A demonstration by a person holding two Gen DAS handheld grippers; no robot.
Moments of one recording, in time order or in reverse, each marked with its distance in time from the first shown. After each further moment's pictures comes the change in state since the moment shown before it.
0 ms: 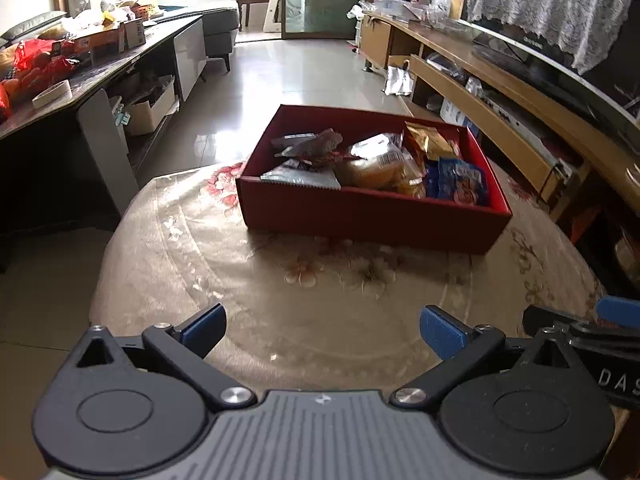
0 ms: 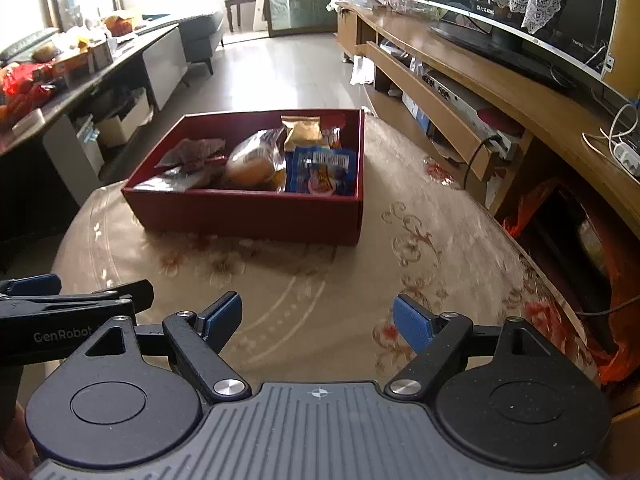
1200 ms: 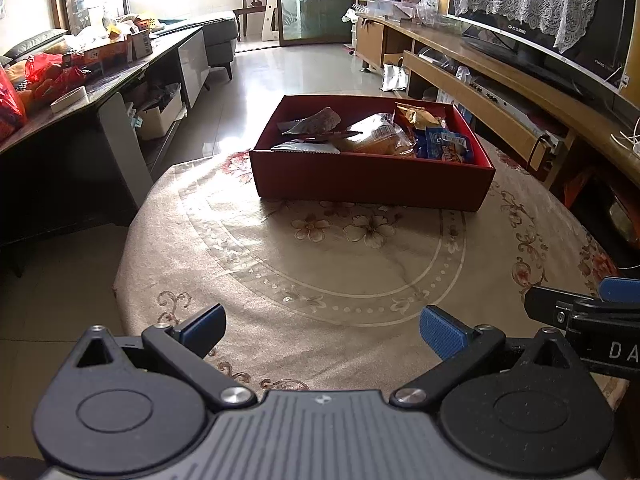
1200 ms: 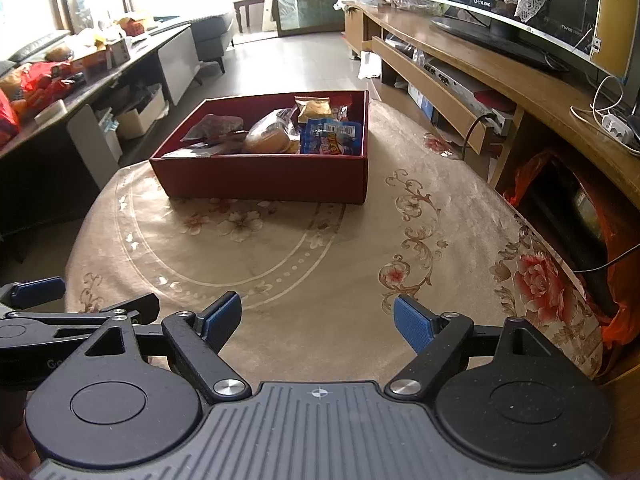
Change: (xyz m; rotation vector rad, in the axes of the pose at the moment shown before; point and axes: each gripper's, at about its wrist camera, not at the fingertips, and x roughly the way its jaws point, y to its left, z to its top) left arm -0.038 -0.003 -0.048 0.045 -0.027 0.030; right arm -0.030 -0.002 -0.041 0.008 -0.005 0.039
